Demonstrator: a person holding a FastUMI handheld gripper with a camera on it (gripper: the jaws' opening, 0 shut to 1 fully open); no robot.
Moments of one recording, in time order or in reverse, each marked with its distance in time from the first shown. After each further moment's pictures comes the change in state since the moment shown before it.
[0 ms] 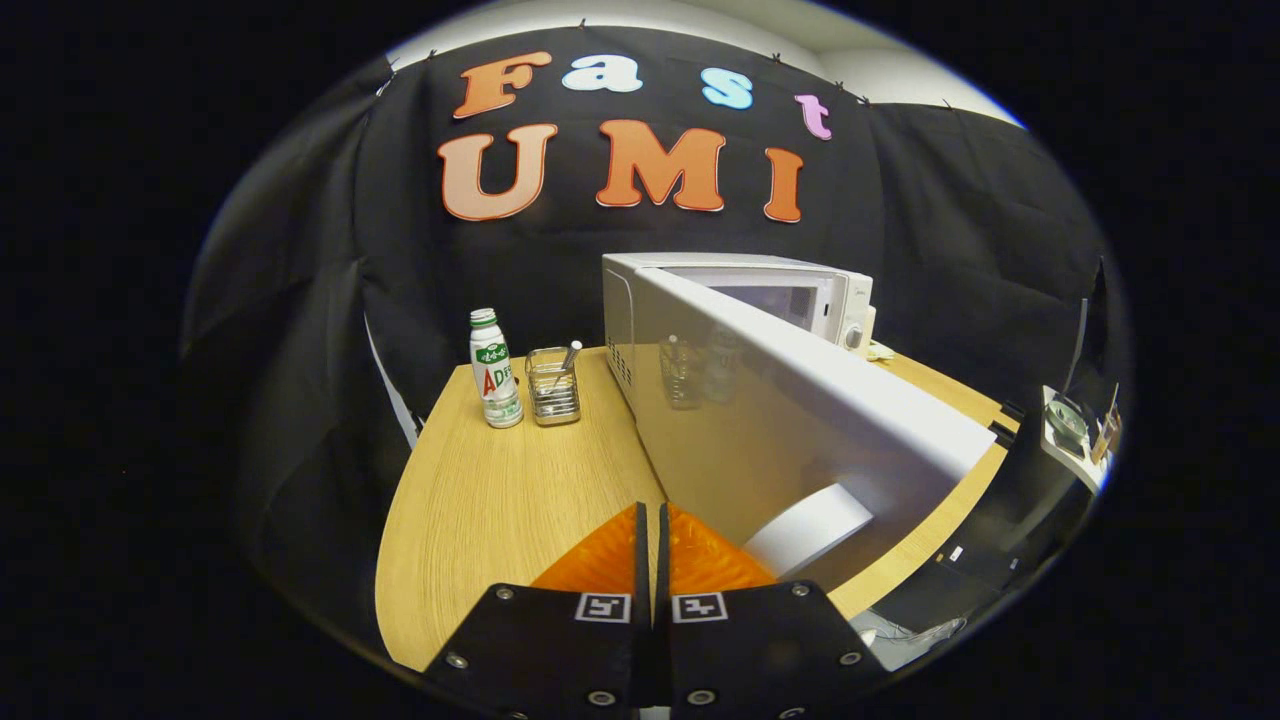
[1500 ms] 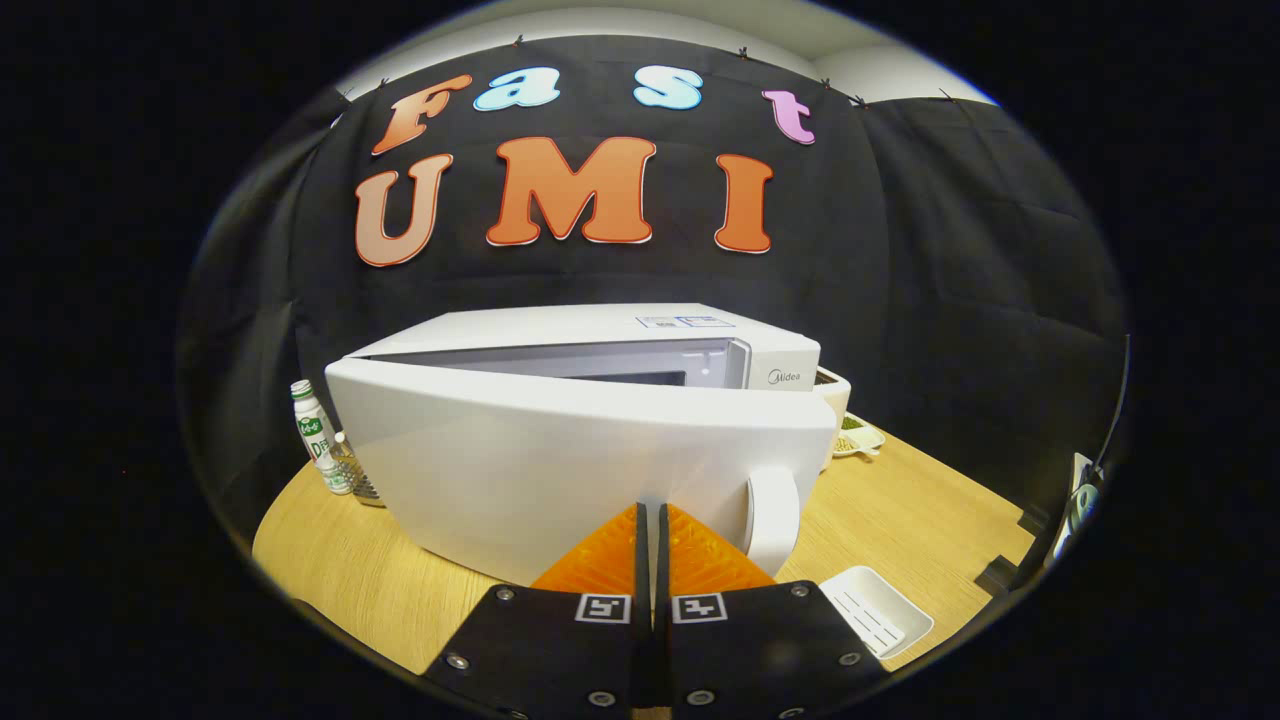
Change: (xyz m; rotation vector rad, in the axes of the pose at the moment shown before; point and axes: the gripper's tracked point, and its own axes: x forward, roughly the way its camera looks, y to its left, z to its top) arm 0.219 -0.237 0.111 -0.028 -0.113 0.070
